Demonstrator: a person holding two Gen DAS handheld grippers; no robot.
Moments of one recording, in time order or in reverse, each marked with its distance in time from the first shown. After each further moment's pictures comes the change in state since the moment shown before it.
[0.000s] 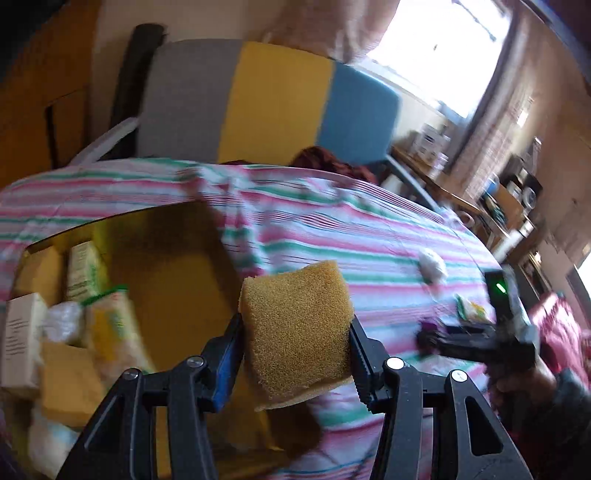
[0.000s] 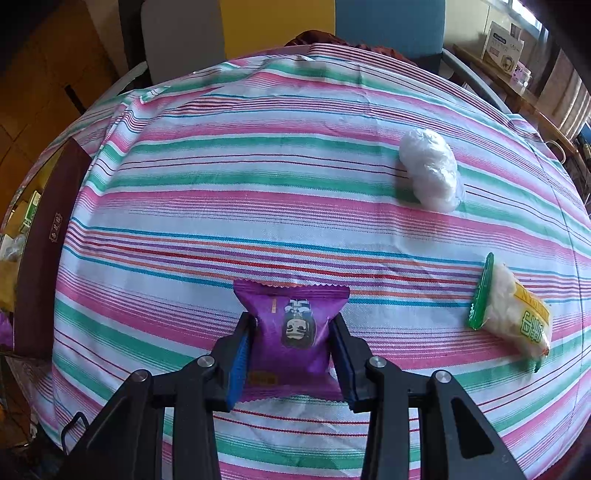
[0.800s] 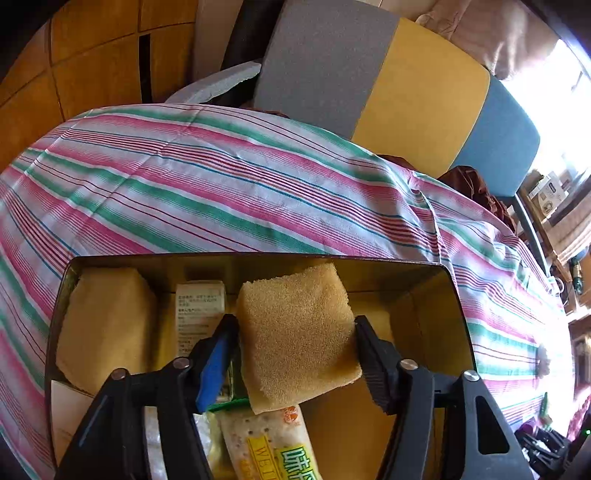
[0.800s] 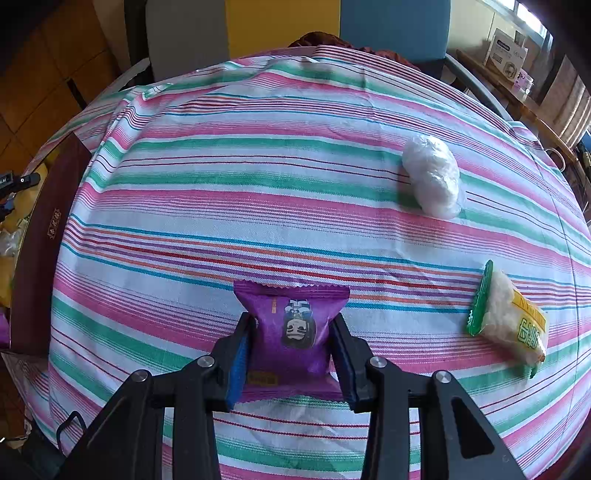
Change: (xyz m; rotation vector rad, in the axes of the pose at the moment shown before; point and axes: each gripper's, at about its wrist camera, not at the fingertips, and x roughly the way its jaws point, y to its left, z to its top) left arm 0.078 0.156 0.067 -0.258 0.118 0.291; right arm 0.001 0.004 0.001 -0.015 -0.002 -0.013
